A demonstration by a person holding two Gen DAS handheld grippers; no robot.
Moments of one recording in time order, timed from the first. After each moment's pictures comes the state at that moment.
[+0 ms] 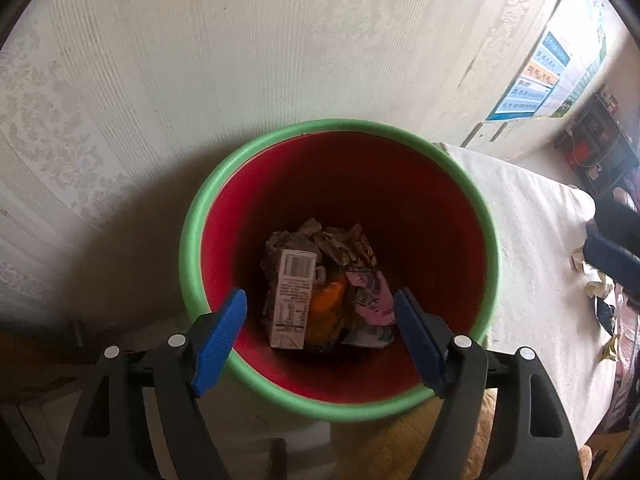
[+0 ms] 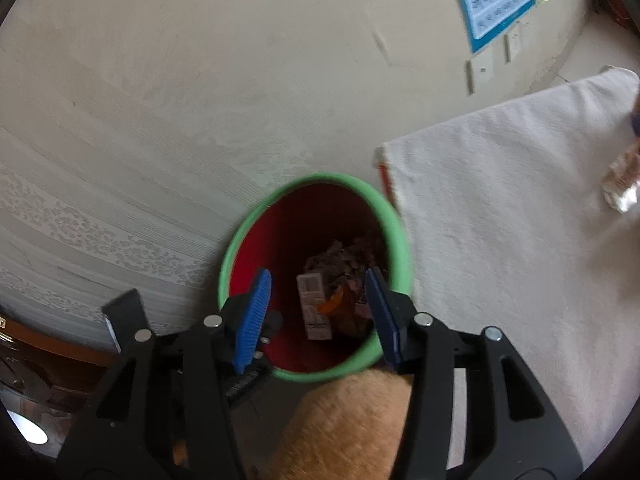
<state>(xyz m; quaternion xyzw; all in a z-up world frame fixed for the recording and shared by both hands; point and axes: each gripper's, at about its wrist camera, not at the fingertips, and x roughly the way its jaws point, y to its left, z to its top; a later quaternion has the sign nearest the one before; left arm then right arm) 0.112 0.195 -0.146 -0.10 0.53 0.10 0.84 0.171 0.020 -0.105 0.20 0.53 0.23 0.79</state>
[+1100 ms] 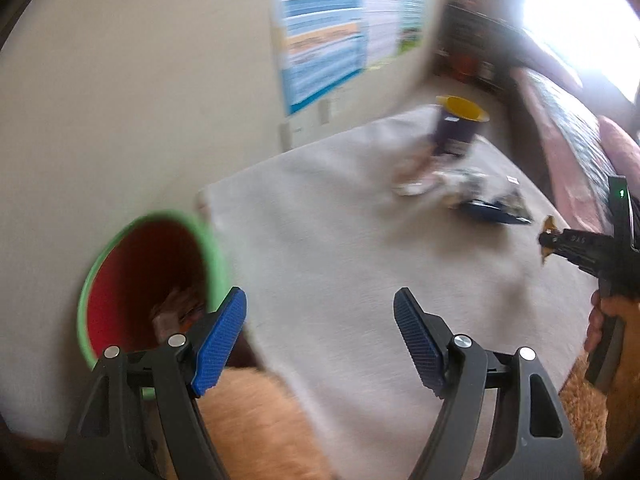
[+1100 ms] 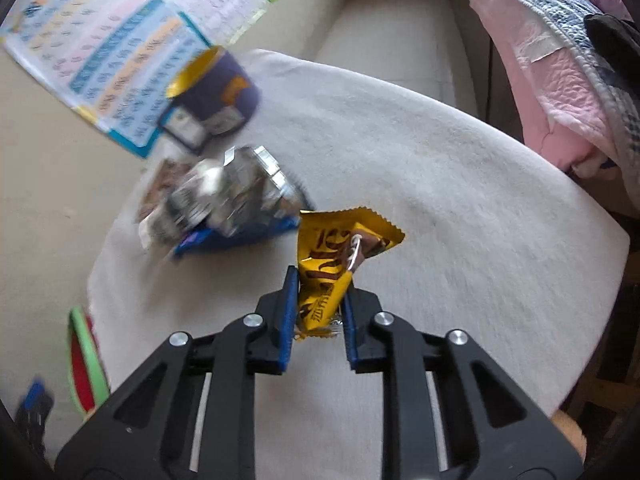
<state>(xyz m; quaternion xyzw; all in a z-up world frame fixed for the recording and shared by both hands) 0.083 -0.042 -0.083 0.10 0.48 -0.11 0.87 0.069 -0.340 -0.203 0.31 0.48 -0.10 0.82</state>
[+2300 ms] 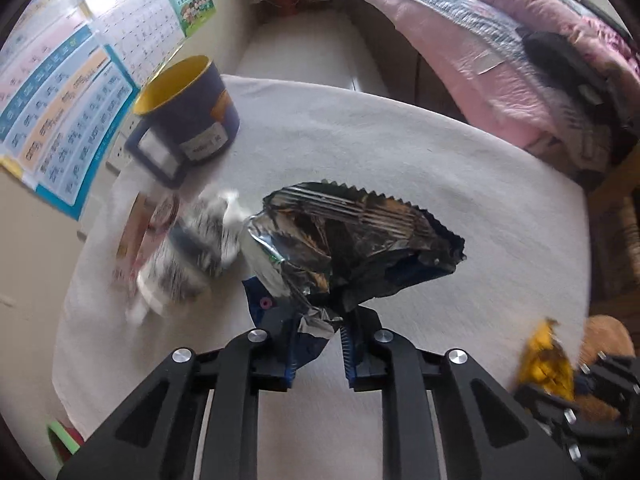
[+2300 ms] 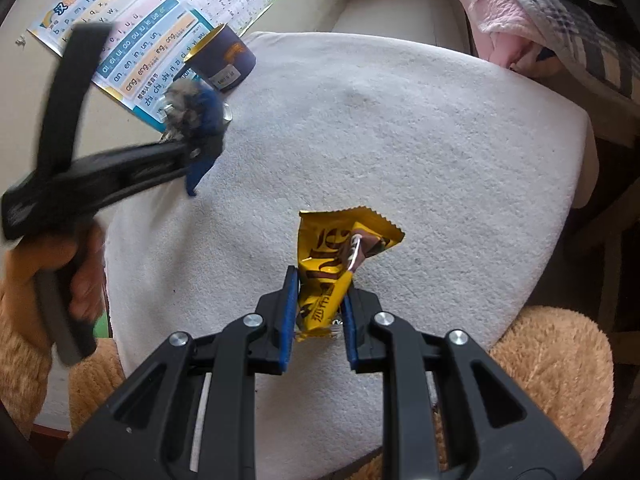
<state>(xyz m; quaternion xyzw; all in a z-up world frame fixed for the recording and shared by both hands) 0.130 -0.278 -0.173 0.28 0.50 -0.31 0.76 -0.030 -0.331 -0.228 0.34 0.47 -0.08 0.81</state>
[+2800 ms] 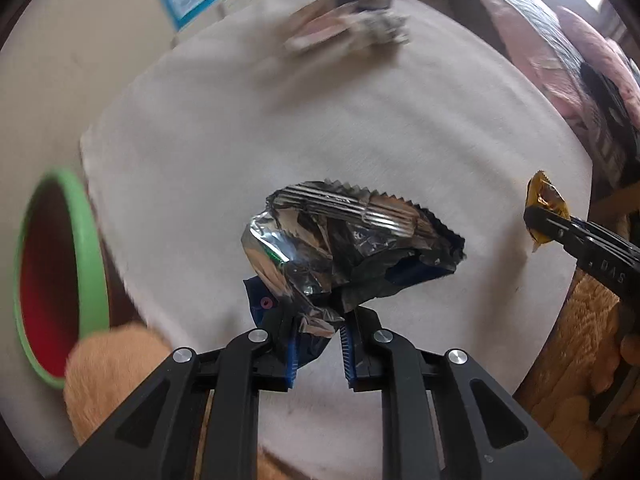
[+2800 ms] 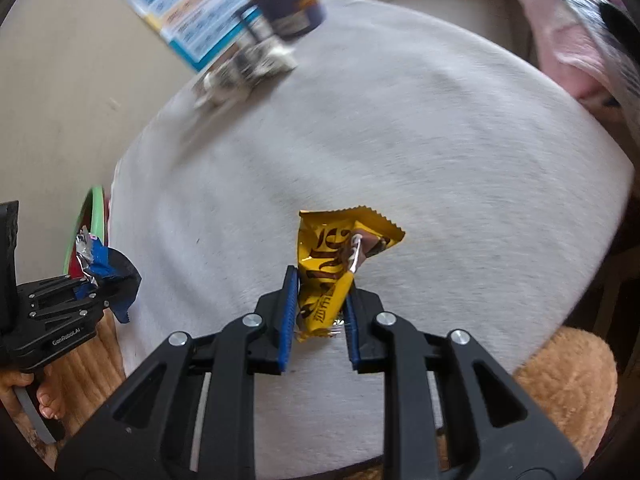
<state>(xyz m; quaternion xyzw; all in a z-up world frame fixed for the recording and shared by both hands) 0.063 -0.083 -0.177 0.16 0.62 -0.18 0.74 -0.004 -0.277 -0.221 0.25 0.52 0.00 0.82</state>
